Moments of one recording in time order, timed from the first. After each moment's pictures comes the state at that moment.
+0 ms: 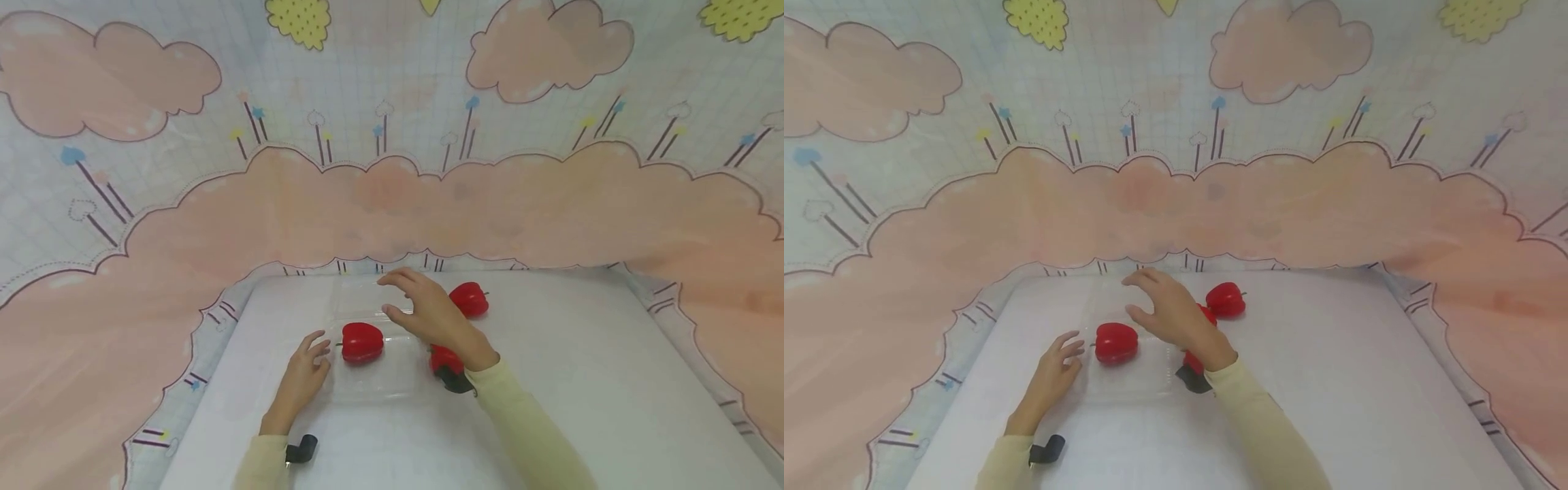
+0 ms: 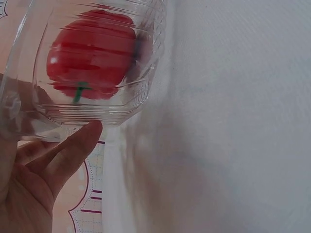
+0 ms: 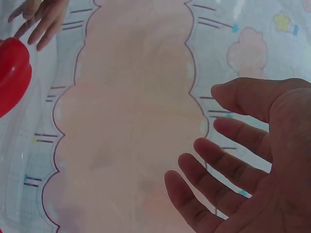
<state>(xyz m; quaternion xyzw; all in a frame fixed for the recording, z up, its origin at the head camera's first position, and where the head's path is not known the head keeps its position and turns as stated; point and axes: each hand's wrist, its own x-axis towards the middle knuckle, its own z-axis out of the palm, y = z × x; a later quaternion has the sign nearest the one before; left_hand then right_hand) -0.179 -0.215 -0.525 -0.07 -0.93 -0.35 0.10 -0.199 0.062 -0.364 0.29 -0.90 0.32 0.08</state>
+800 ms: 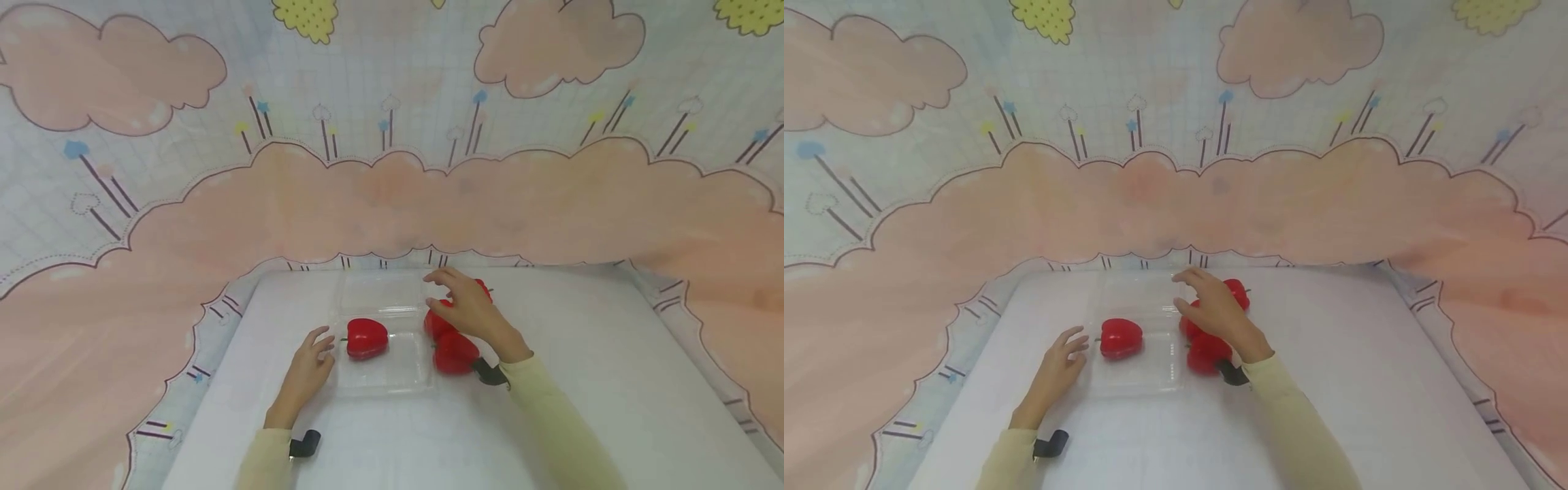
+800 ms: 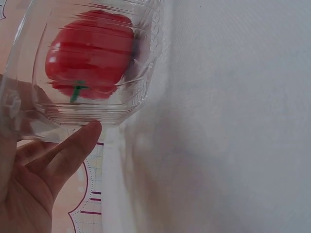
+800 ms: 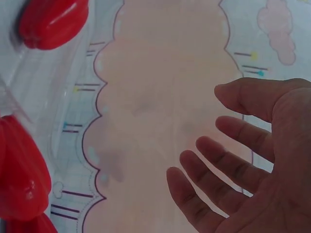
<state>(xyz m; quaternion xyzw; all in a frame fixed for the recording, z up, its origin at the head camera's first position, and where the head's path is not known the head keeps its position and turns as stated) -0.178 -0.218 -0.522 -0.08 -0.93 -0.34 0.09 -0.219 0.112 -0.395 0.24 -0.91 0.32 0.07</state>
